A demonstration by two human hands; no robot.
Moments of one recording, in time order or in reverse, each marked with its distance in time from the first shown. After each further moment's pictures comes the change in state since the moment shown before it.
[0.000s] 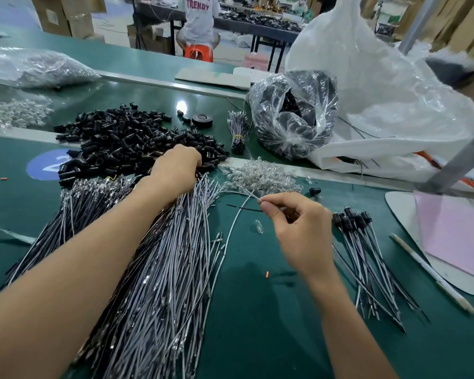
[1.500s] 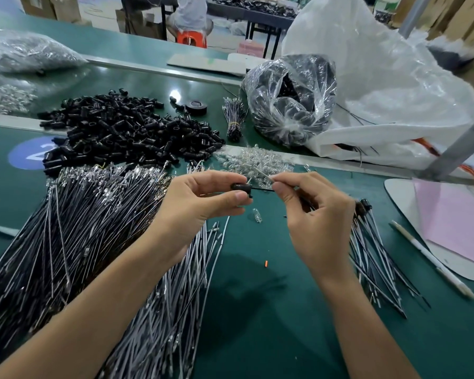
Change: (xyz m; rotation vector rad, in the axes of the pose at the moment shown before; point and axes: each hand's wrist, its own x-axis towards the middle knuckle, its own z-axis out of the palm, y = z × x) left_hand -0.103 0.041 0.009 -1.688 -0.143 -0.022; right_hand -0.002 -0.004 -0.011 -0.015 0.143 -0.214
